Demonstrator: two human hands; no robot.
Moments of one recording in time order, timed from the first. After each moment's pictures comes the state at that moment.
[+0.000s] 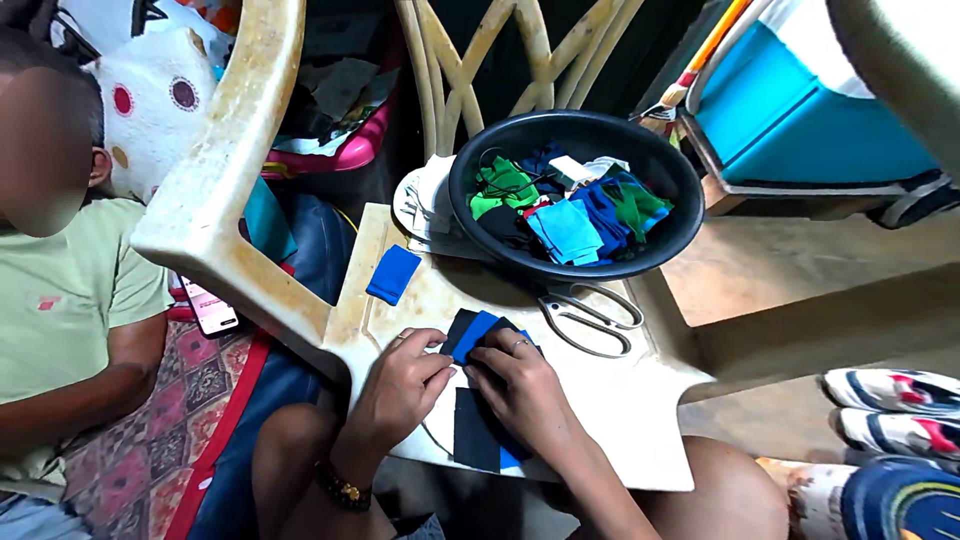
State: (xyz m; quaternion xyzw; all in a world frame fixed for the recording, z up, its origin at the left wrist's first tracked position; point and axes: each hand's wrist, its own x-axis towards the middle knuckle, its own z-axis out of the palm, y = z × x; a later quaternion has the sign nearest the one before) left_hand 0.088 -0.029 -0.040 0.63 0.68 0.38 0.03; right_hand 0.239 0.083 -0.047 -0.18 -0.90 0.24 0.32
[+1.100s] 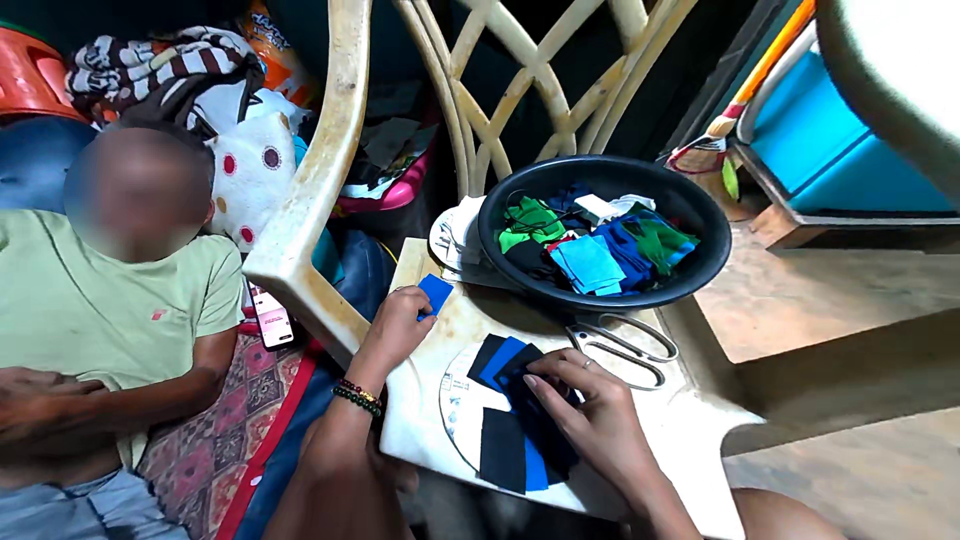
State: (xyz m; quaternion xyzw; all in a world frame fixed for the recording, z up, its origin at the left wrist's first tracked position) left_hand 0.012 0.012 0.009 0.53 0.80 0.24 0.11; right_hand 0.260 0.102 -0.033 -0.19 -0.82 0.36 0.40
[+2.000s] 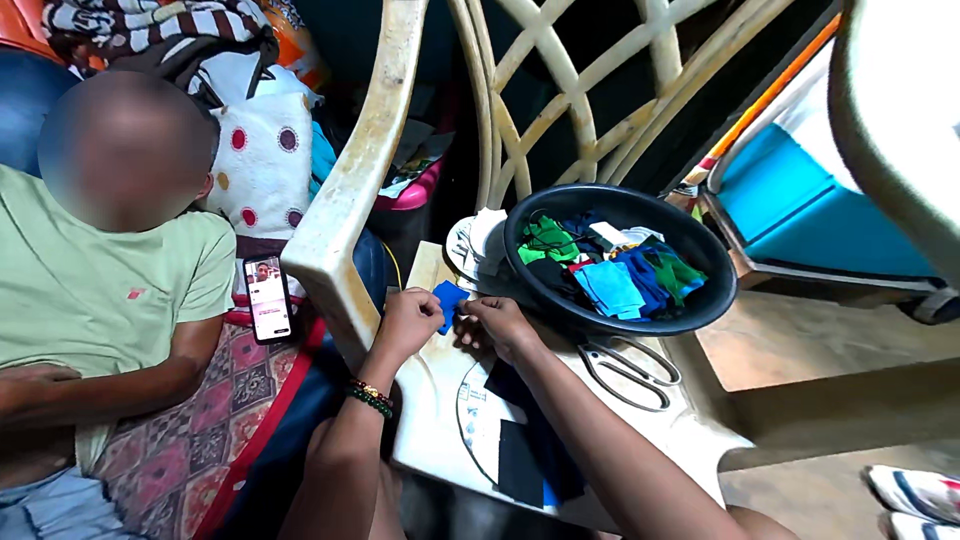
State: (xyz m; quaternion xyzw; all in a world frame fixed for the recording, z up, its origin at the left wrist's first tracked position) left_hand 0.001 0.005 0.014 0.38 0.79 0.43 0.23; right_hand 0.107 0.118 0.013 -0.41 -0.57 0.70 0.10
